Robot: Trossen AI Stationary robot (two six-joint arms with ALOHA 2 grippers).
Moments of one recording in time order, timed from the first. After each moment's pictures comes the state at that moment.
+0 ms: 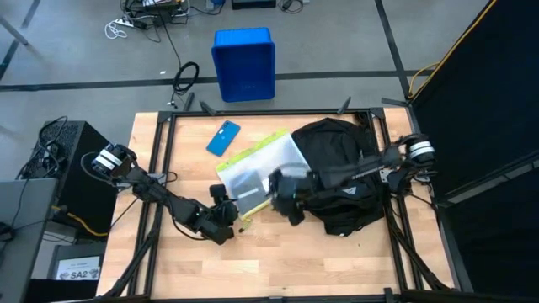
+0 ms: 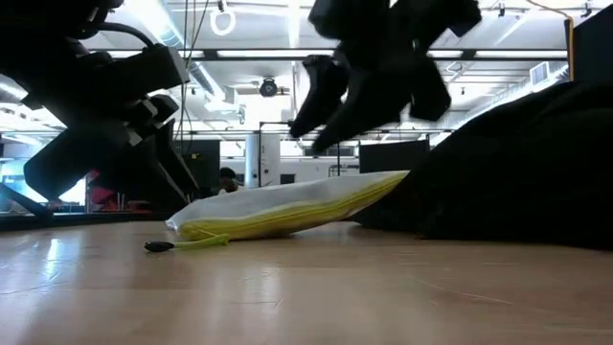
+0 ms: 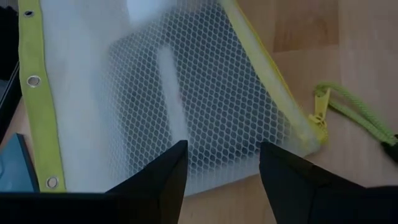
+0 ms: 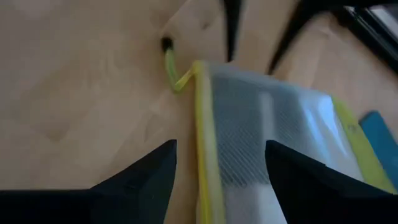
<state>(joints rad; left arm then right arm) -0.54 1.58 0.71 -0.25 -0.76 -0.39 0.20 1.79 1.15 -0.14 0.16 -0.54</state>
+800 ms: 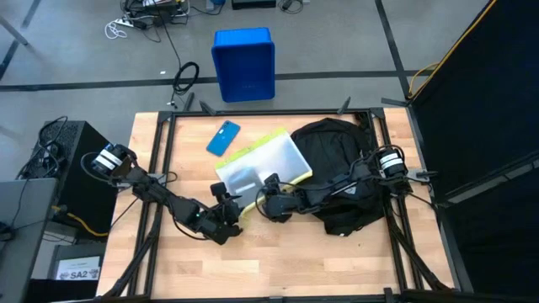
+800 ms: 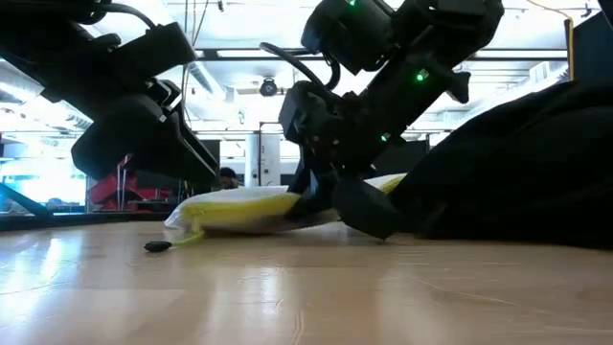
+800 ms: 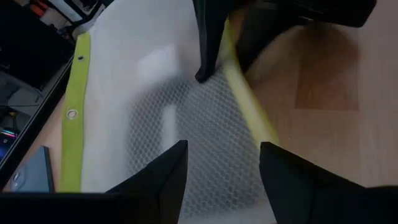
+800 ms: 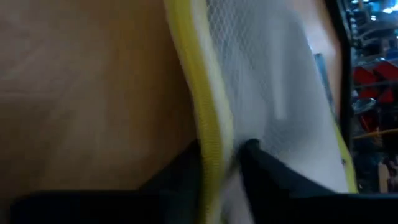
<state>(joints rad) -0.54 1.58 0.71 -0.13 -0.89 -0.39 0.21 2.03 1.15 0.08 0.59 -0.60</state>
